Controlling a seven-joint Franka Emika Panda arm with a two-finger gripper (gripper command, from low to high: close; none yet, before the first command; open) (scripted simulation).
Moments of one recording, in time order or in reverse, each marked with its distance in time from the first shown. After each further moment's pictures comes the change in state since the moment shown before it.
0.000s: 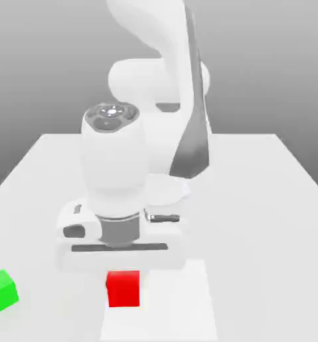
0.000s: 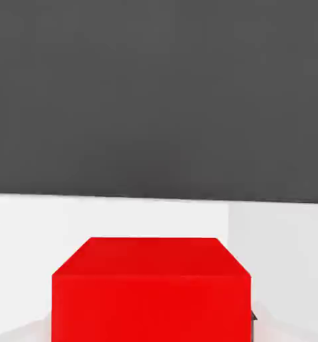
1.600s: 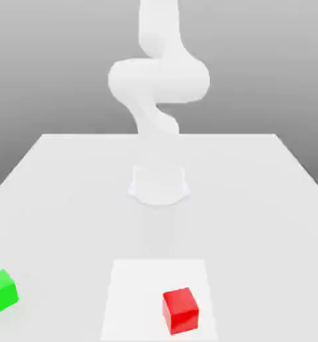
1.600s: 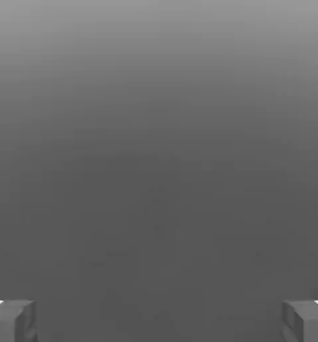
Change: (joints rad) arm 0.107 -0.887 0.173 0.143 -0.059 -0.298 0.159
